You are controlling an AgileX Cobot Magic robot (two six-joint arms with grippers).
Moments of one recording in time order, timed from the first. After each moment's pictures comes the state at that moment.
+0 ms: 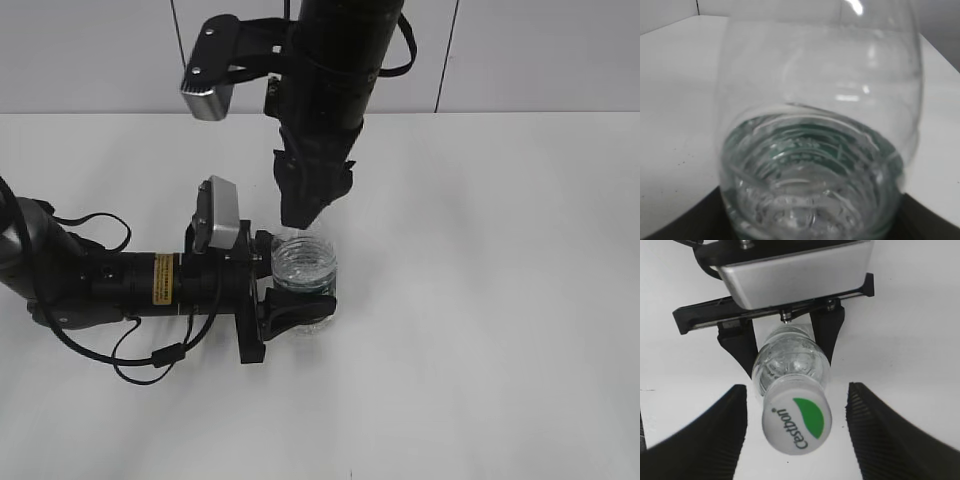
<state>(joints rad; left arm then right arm) -0.33 2.29 -0.91 1.17 -1.23 -0.31 0.73 2.03 -1.83 0.17 1.22 -1.01</state>
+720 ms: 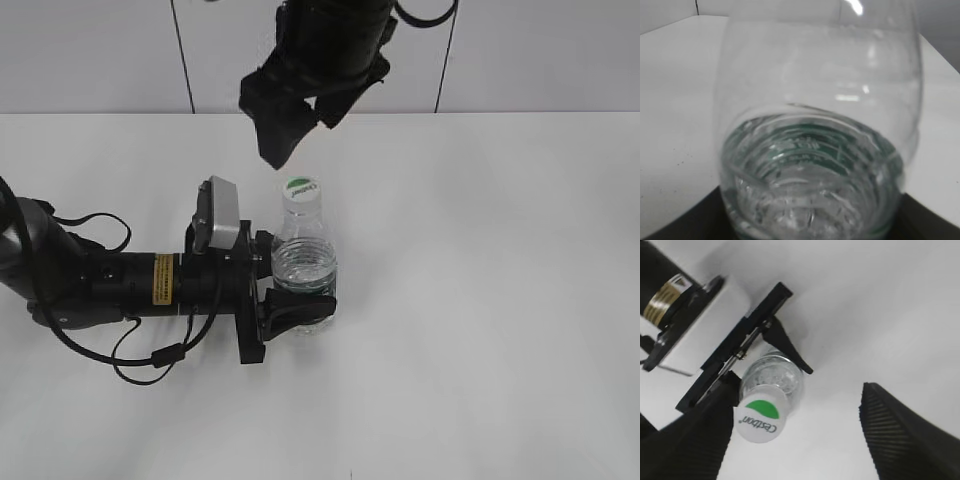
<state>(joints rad) -0.33 2.29 -0.91 1.18 -1.23 -0.31 0.73 2.00 -1.91 0.08 1.22 -0.32</state>
